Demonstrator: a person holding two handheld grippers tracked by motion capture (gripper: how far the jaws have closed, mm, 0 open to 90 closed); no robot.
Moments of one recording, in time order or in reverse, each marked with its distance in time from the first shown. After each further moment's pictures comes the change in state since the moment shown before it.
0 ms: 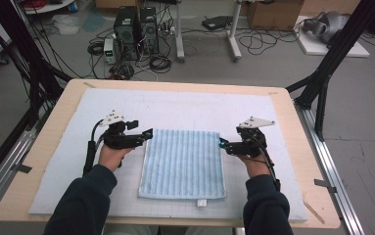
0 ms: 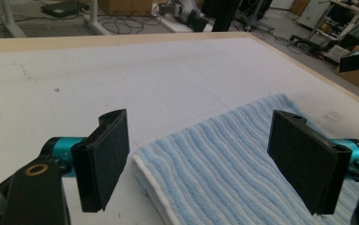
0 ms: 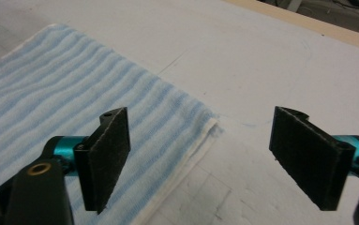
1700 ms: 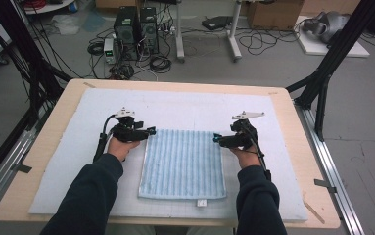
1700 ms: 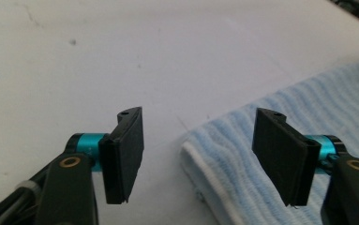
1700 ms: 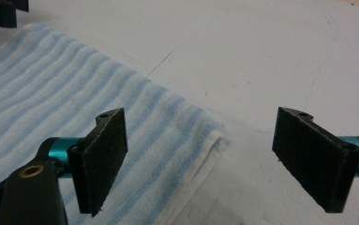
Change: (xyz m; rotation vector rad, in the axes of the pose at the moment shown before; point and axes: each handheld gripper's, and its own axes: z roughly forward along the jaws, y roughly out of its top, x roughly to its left) left arm 0.032 -0.013 0.055 0.201 0.094 -0.022; right arm -0.012 0.008 0.042 0.074 0.037 0.092
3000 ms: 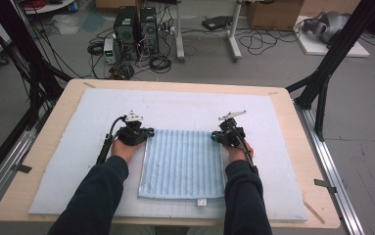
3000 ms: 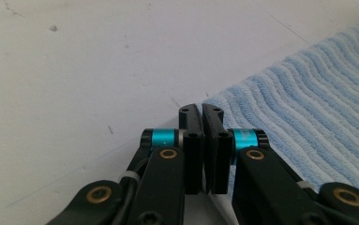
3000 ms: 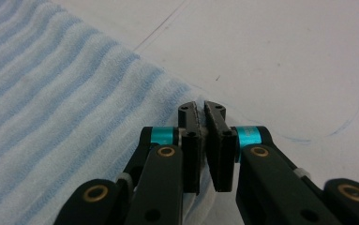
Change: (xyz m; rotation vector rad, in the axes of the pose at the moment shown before) left arm -0.011 -0.004 0.008 0.045 0.027 0.092; right arm 0.004 0.001 0.047 0.135 -0.012 -0.044
